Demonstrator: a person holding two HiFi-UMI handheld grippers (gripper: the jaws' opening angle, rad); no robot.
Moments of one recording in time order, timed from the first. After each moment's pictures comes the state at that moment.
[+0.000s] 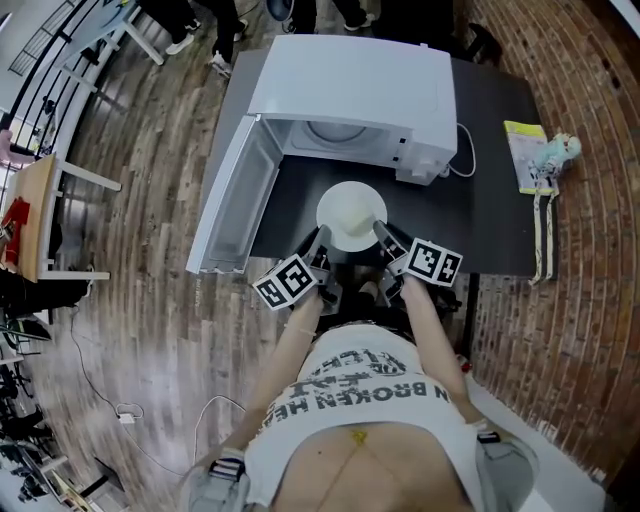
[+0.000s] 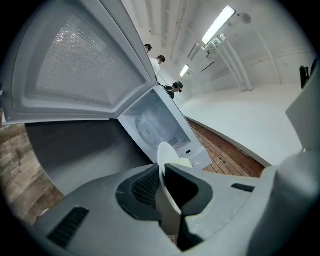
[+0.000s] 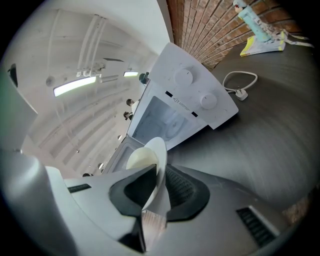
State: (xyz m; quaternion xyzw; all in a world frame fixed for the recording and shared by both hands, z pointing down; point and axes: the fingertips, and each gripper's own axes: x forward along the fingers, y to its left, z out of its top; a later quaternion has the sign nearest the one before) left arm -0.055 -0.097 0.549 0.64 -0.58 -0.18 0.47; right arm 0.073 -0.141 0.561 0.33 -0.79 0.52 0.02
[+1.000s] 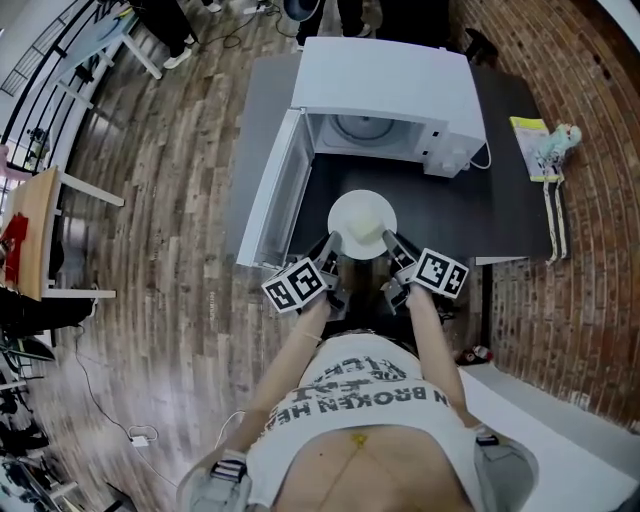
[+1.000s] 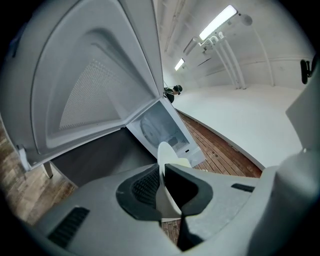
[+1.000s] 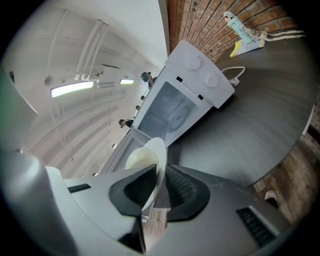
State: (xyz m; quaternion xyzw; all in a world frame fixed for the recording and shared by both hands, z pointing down) left arm -0.135 -0.040 0.544 0.68 -0.53 -0.15 0.48; right arm -0.003 -0.067 0.558 0.38 -0.76 0.52 -0.01
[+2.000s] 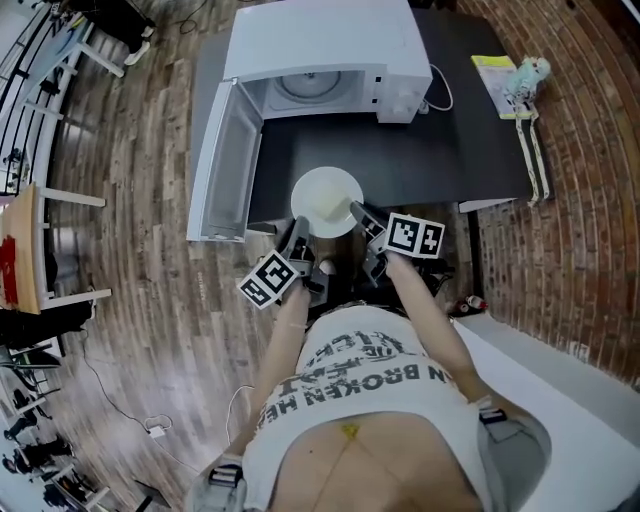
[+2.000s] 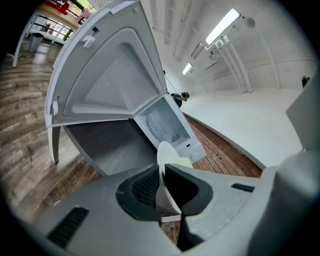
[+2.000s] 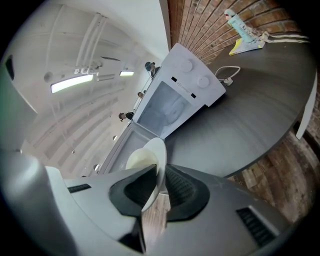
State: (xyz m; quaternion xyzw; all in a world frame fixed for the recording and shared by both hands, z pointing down) left arm -0.091 0.008 0.555 0.64 -0.56 -0.17 0.50; right arm 0.038 -0.034 0.565 0.35 -0.77 0.53 0.03
